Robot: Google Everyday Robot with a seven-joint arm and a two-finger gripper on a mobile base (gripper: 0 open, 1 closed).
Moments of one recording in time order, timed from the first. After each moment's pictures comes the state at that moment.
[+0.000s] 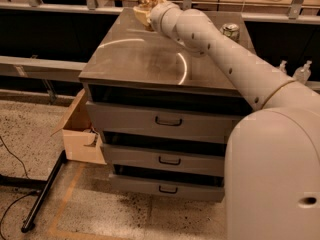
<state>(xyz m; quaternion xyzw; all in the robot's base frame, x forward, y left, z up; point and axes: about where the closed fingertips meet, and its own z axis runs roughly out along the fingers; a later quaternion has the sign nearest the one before) 0.902 0.031 0.975 -0.27 0.65 0.13 0.70</state>
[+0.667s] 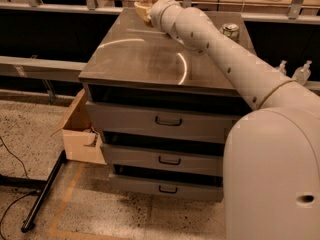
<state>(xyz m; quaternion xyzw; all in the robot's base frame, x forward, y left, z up) 0.909 0.028 0.987 -0.25 0.64 0.12 0.71</state>
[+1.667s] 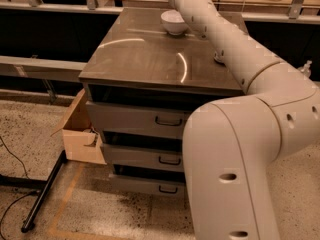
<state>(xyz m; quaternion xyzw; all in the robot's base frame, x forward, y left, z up) 0.970 -0.064 1.044 -0.15 0.63 0.00 0.76</state>
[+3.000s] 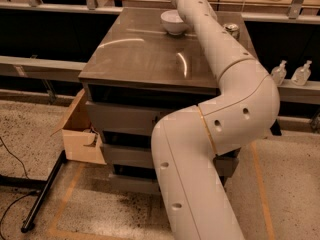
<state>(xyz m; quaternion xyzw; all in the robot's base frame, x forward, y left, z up) 1.020 -0.081 1.024 -0.11 0.66 0.01 0.75</state>
